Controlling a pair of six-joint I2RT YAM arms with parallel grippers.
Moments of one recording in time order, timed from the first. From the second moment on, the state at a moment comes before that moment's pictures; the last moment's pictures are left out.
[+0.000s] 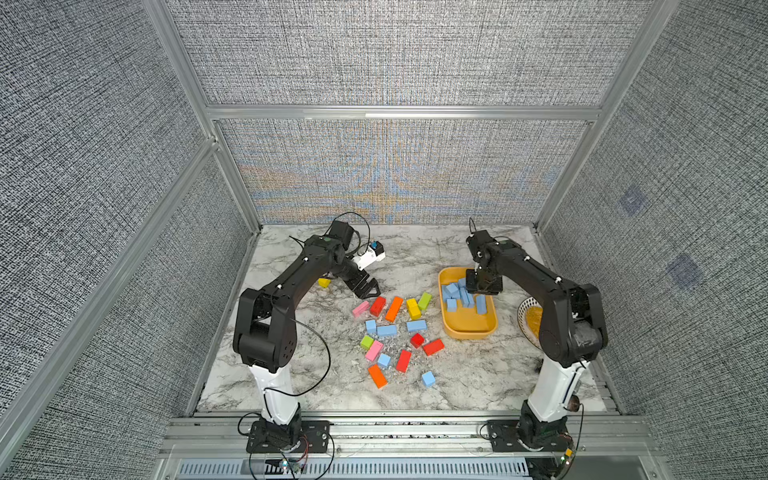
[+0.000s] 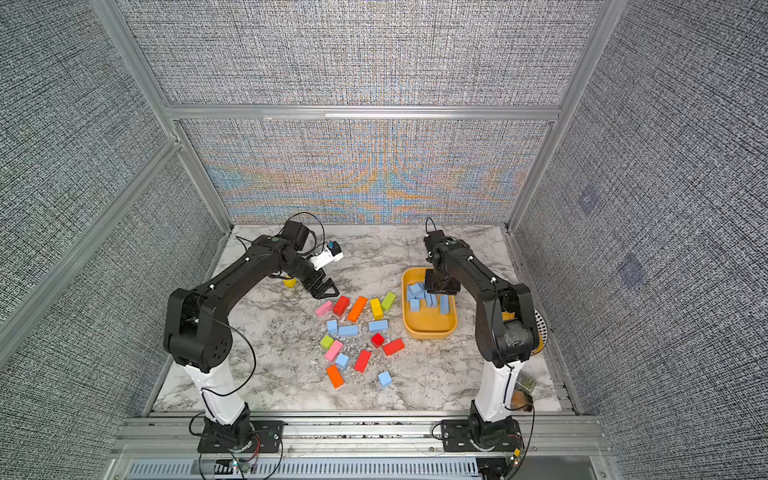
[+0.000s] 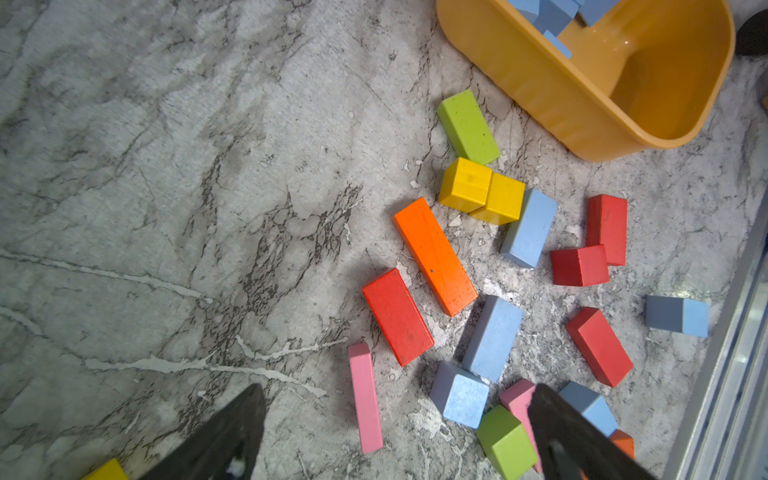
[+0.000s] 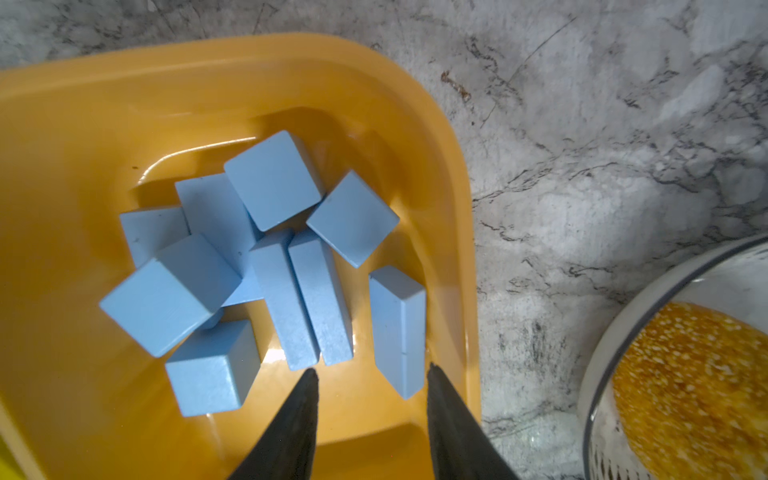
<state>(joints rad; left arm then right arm) -0.35 1.87 1.55 -0.92 0.48 0.55 0.24 1.88 1.50 -1.00 0.19 0.36</state>
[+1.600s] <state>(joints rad) -0.07 1.35 0.97 -0.65 0.37 -0.05 0.97 2.18 1.70 -0.55 0.03 0.72</state>
